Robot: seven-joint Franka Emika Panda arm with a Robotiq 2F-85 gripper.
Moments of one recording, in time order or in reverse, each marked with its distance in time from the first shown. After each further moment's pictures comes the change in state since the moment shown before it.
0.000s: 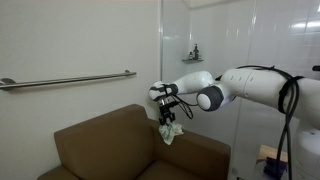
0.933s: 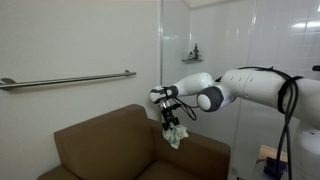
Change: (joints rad) arm -0.007 0.014 0.021 -0.027 0.000 -0.148 -0.056
